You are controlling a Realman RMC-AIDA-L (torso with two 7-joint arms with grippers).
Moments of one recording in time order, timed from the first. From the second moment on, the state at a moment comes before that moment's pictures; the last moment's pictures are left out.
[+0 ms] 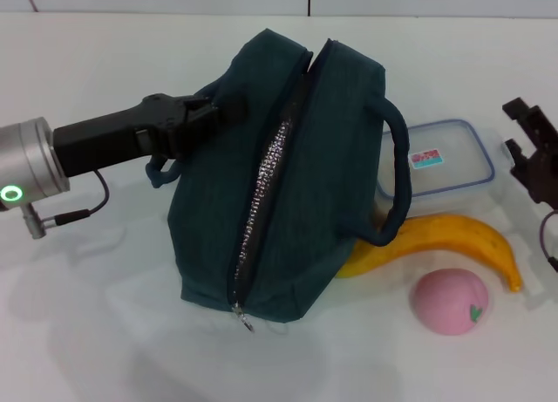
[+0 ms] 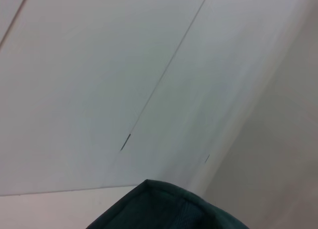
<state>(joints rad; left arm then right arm) -0.44 -2.02 1.02 0.60 1.44 1.57 -1.59 0.52 2.03 -0.55 0.26 -1.11 -1.33 1.50</state>
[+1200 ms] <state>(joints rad) -0.45 -2.04 1.02 0.60 1.44 1.56 -1.56 0.52 2.03 -0.24 0.30 -1.43 -1.27 1.52</state>
